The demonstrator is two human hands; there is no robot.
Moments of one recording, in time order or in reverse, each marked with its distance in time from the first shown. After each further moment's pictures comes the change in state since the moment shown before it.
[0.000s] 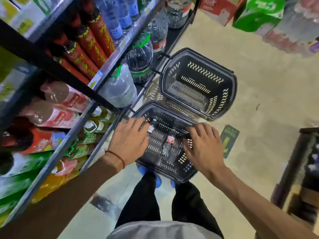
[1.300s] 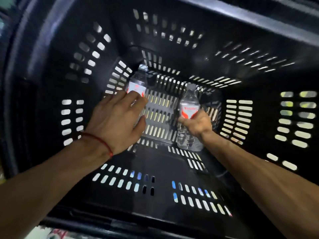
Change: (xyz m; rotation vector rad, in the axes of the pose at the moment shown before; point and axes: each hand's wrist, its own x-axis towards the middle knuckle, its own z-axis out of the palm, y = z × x) left_hand 0.127 -0.031 0.504 -0.127 -0.098 0.206; right_hand 0.098 0.012 0.651 0.989 -0.532 0.993
